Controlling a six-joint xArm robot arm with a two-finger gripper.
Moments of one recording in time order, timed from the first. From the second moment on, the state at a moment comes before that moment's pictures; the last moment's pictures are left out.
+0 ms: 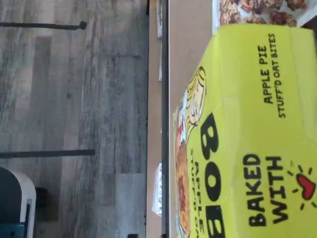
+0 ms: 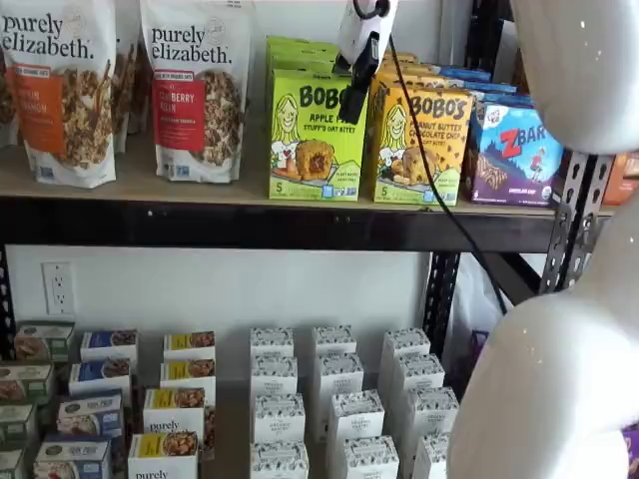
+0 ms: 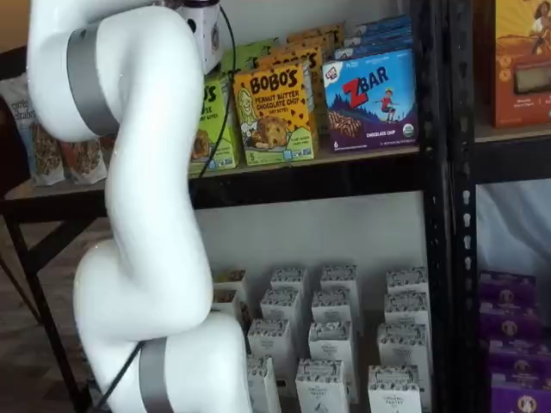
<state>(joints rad) 0.19 -0.14 -1.56 0.24 1.58 -1.35</state>
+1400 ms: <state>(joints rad) 0.20 -0.15 -1.53 0.23 1.54 -1.34</state>
